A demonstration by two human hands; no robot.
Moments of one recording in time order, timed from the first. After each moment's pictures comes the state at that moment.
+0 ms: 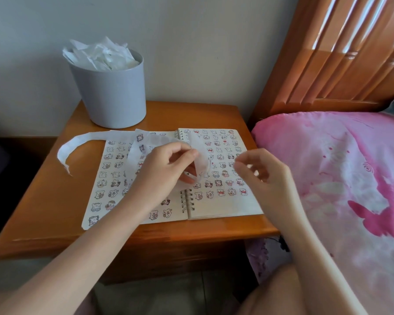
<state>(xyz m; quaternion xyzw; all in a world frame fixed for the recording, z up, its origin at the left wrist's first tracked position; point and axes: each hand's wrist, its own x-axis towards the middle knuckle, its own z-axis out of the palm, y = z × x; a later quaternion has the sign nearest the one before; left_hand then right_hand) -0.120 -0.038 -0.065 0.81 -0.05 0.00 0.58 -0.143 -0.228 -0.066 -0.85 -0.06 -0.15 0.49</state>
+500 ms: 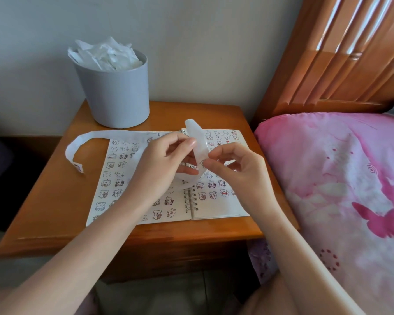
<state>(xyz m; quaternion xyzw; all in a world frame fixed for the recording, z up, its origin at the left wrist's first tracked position) -0.121 -0.035 -0.055 0.77 -0.05 0.02 0.64 -0.127 -0.191 -0.065 -0.80 -0.10 -0.10 0.59</state>
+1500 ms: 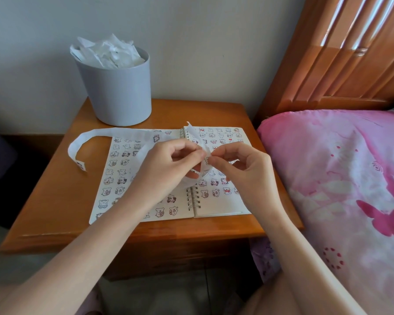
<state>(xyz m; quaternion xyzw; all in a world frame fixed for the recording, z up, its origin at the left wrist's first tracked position) -0.126 -0.034 -0.053 0.80 -0.06 -0.01 0.60 -0.129 -0.191 -0.067 -0.81 -0.09 -0.12 0.57</state>
